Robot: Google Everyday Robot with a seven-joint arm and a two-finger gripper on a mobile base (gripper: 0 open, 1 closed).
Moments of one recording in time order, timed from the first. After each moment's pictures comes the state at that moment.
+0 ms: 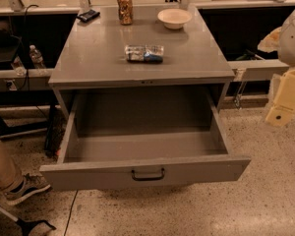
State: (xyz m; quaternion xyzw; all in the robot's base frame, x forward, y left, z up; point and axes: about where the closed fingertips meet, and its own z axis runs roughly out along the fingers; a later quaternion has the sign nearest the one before) arm 0.438 -0.216 0.978 -0.60 0.78 -0.04 0.16
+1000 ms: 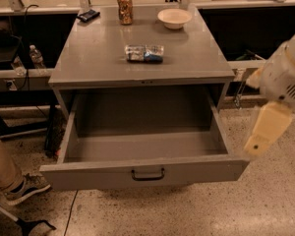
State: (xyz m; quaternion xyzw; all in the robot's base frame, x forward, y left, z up) arm 0.418 -0.202 0.920 -0.56 0.81 0.02 0.14
